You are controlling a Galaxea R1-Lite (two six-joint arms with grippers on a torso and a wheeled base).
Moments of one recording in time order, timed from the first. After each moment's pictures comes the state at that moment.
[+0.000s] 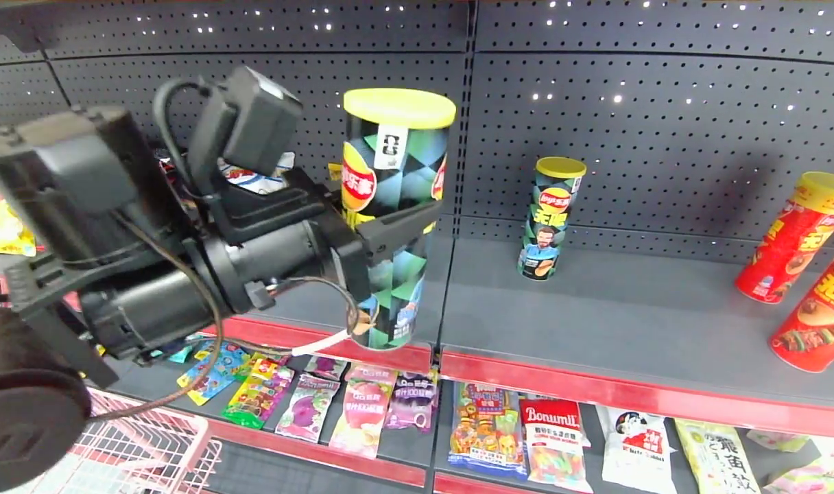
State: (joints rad) left arm -0.67 1.58 -0.79 -0.93 -0.31 0.08; right arm 0.00 0.00 0.00 0.00 0.03 0.00
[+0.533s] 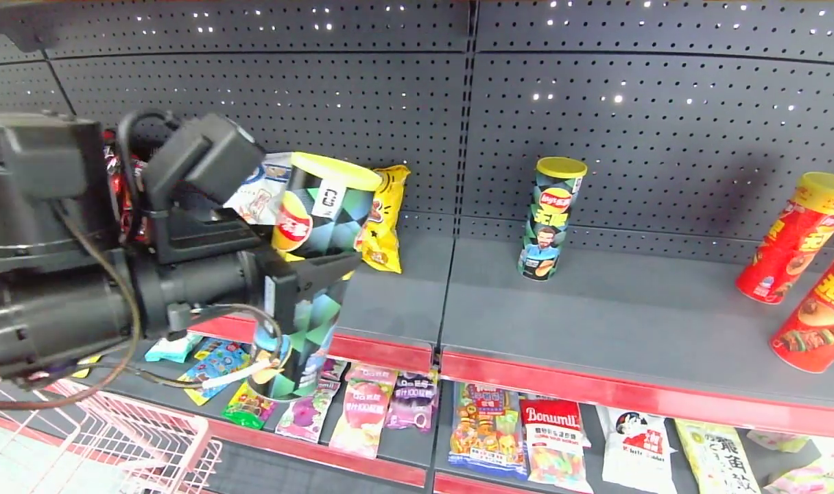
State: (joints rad) left arm -0.57 1.40 -0.83 -0.37 -0.19 0.15; right arm 0.00 0.00 0.00 0.00 0.03 -0.02
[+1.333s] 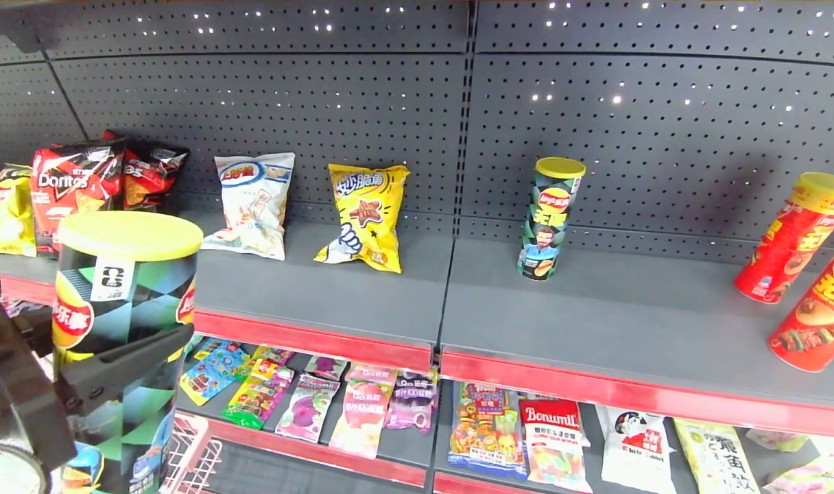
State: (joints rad) left arm -0.39 0.94 -0.58 -0.14 -0.14 0.16; right arm 0.04 0.34 -0.38 -0.01 0.06 0.00
